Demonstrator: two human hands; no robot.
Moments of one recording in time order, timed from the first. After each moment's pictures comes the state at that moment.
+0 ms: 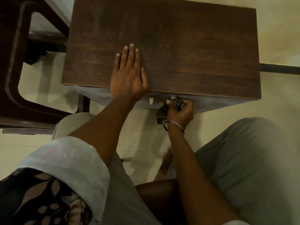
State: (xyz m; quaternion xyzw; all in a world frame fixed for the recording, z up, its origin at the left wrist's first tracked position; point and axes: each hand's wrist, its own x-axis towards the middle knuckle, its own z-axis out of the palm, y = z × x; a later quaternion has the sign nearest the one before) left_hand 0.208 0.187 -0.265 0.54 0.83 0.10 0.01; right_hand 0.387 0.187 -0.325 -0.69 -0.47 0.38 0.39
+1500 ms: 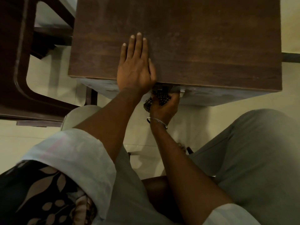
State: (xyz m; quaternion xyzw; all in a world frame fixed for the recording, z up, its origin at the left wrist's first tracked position) left_hand 0.210 0.189 -0.264 0.54 0.84 0.08 0.00; right_hand 0.320 0.148 -0.329 -0.67 -0.49 0.38 0.41
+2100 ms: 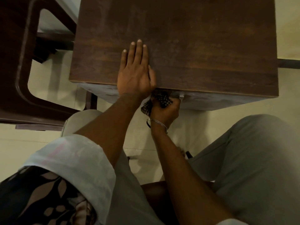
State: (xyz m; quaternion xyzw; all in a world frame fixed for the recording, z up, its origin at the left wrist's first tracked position) left_hand 0.208 0.188 -0.263 0.55 0.83 0.09 0.01; right_hand 0.318 0.155 -0.318 -0.71 -0.43 0.39 0.40
